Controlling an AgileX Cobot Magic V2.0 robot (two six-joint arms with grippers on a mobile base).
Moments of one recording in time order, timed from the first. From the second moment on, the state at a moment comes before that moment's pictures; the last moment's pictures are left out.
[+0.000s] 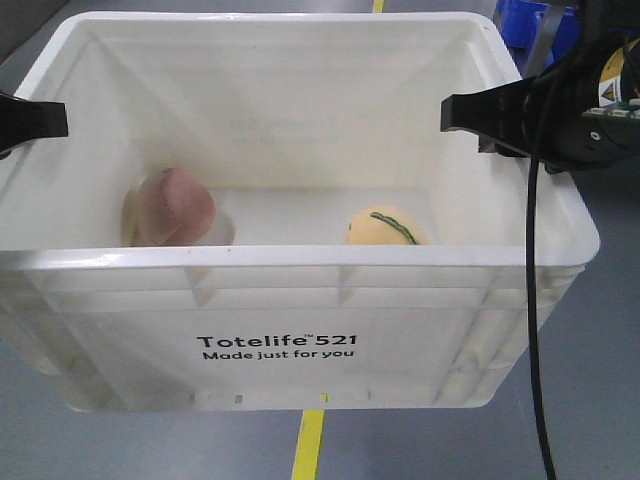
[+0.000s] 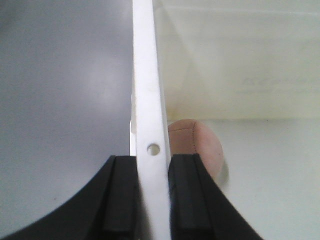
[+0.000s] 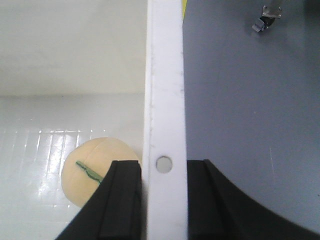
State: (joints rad) left arm -0.40 1.04 -1.10 0.35 0.86 -0.53; right arm 0.56 1.25 -1.26 -0.38 1.01 0.62
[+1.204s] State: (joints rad) left arm -0.40 1.04 -1.10 0.35 0.86 -0.53; right arm 0.56 1.25 -1.26 -0.38 1.01 0.62
